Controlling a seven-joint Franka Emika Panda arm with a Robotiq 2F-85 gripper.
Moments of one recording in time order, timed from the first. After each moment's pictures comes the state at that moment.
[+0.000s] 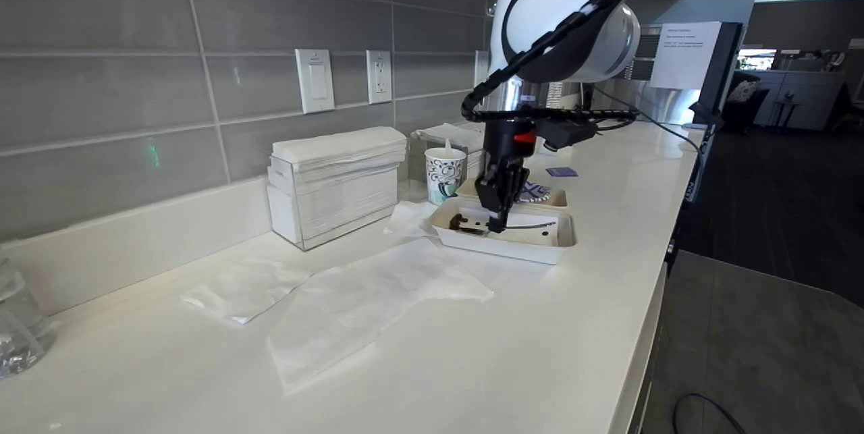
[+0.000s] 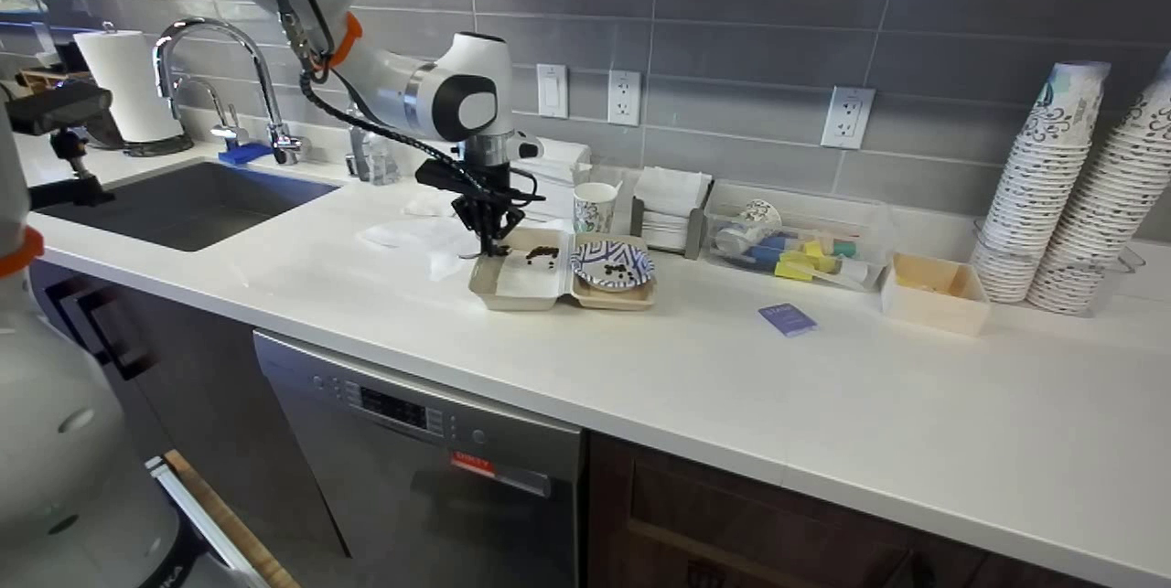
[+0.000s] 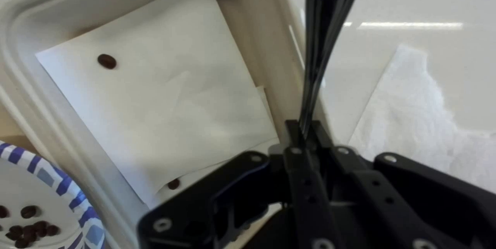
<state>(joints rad) 0.08 0.17 0.08 -2.15 0.07 2.35 -0.14</state>
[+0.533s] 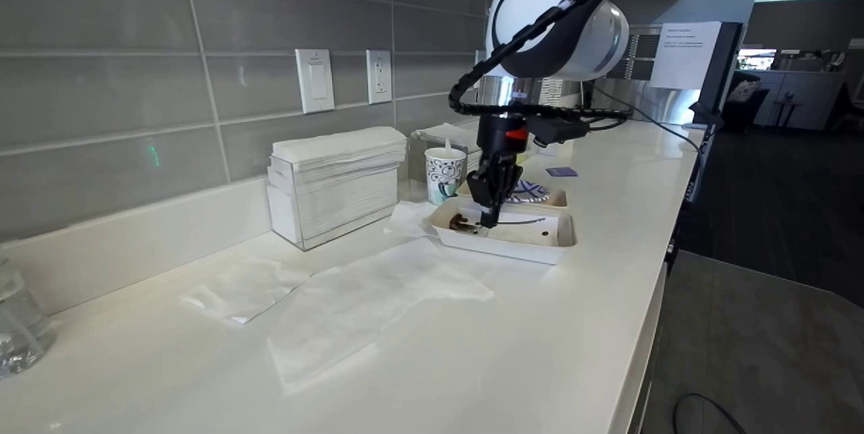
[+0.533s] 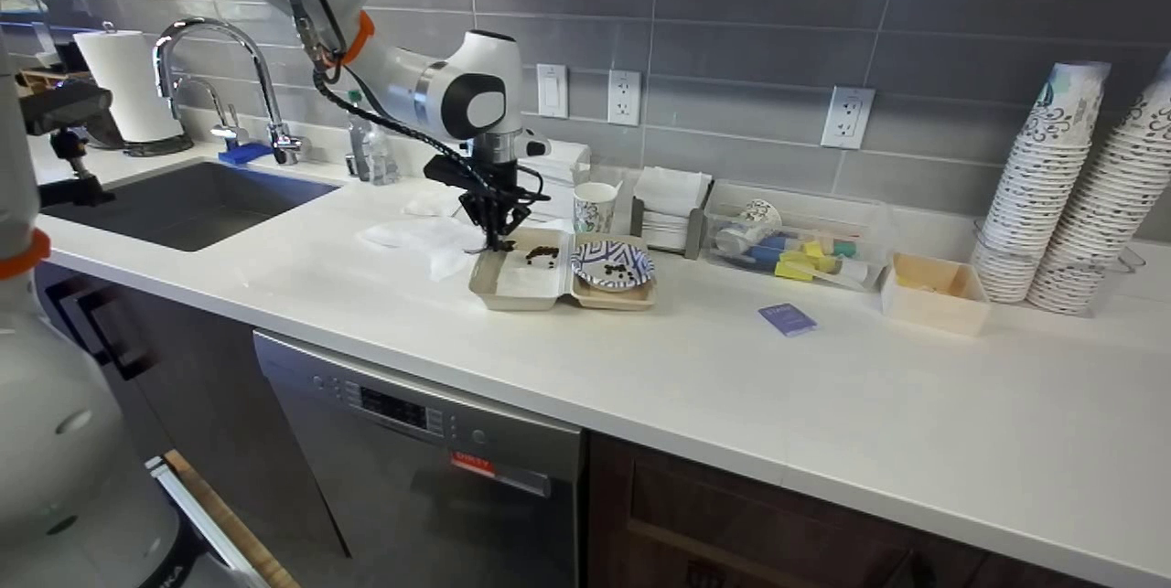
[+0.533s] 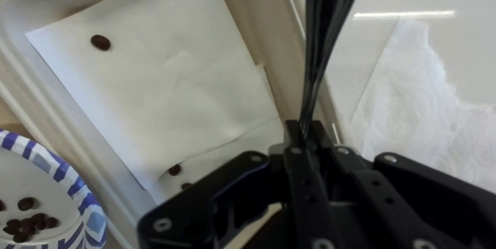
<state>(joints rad) 0.07 0.21 0.08 -2.09 0.10 2.33 -0.14</state>
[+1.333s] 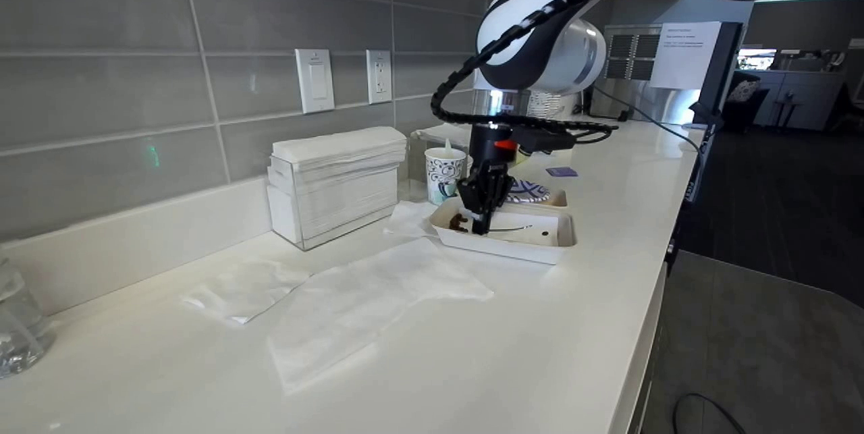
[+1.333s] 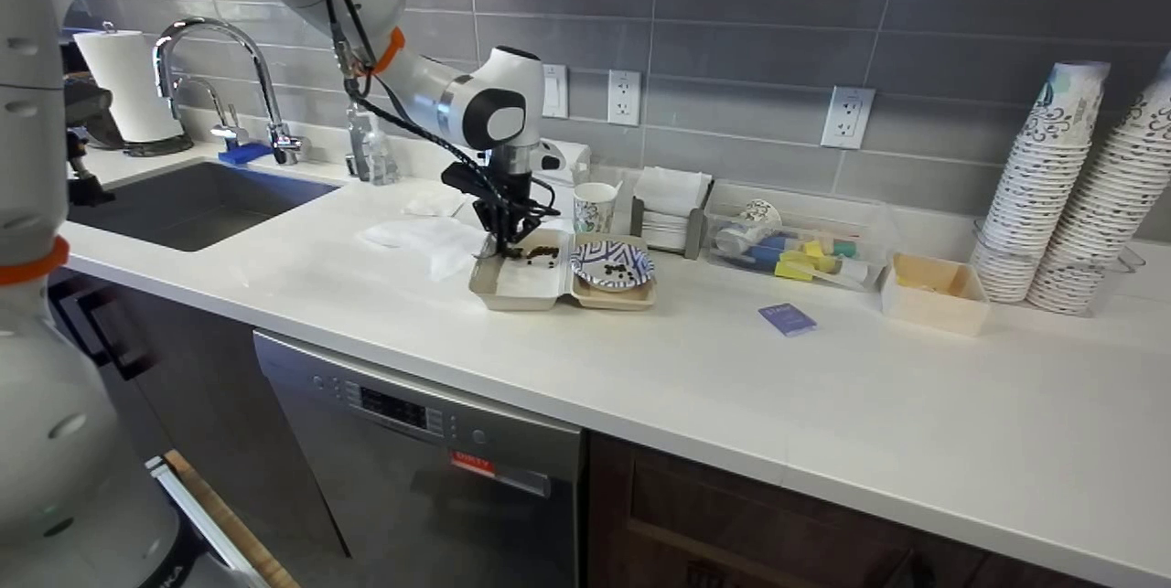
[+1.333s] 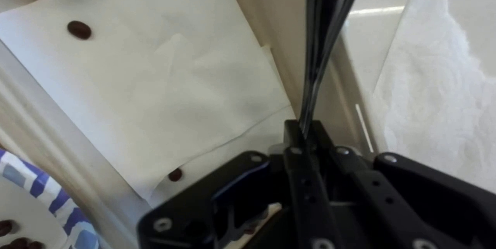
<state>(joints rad) 0.04 0.31 0.08 -2.00 0.15 2.31 -0.14</state>
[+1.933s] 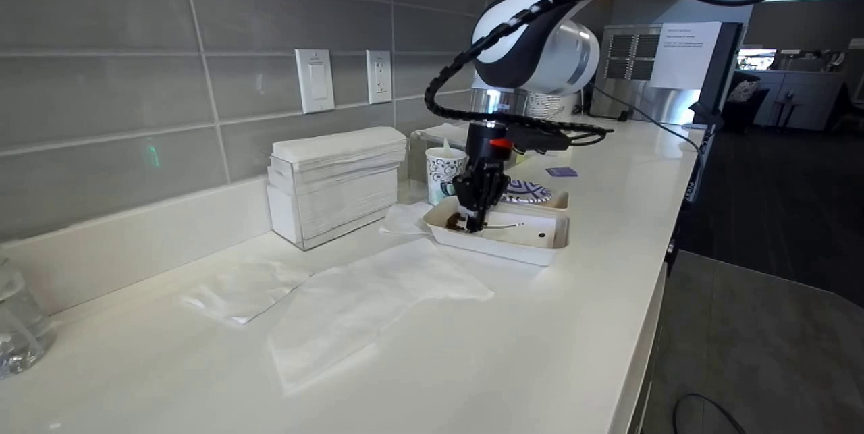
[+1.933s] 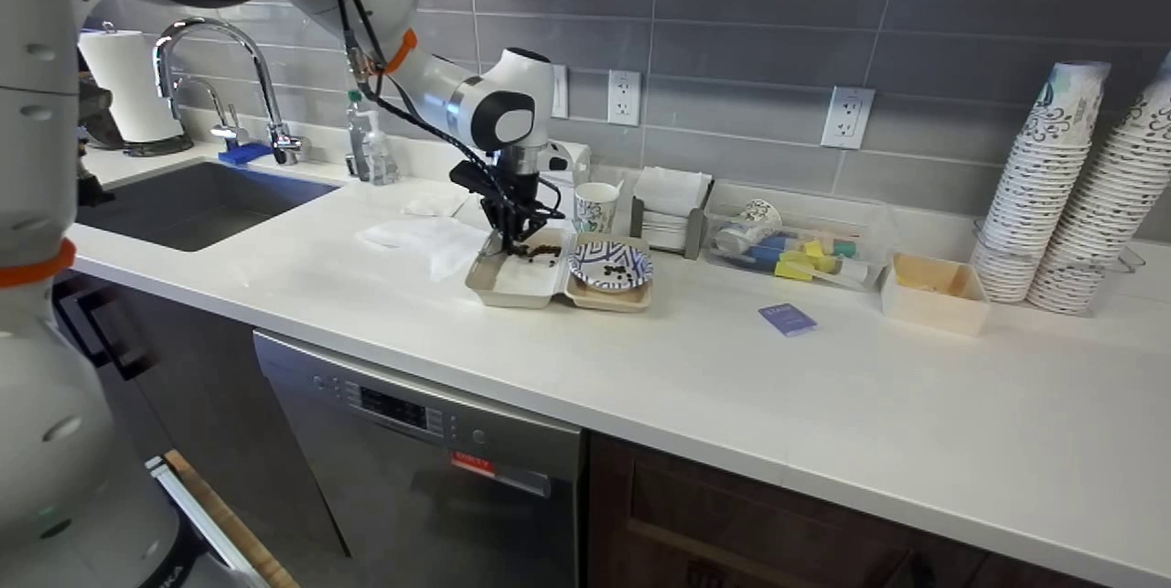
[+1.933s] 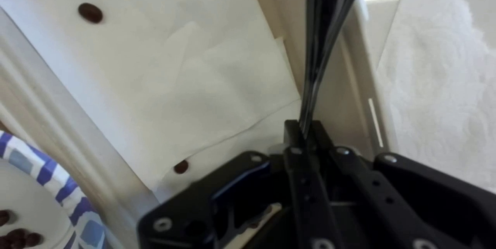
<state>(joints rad) 0.02 0.34 0.08 -1.96 0.19 2.31 -0.14</state>
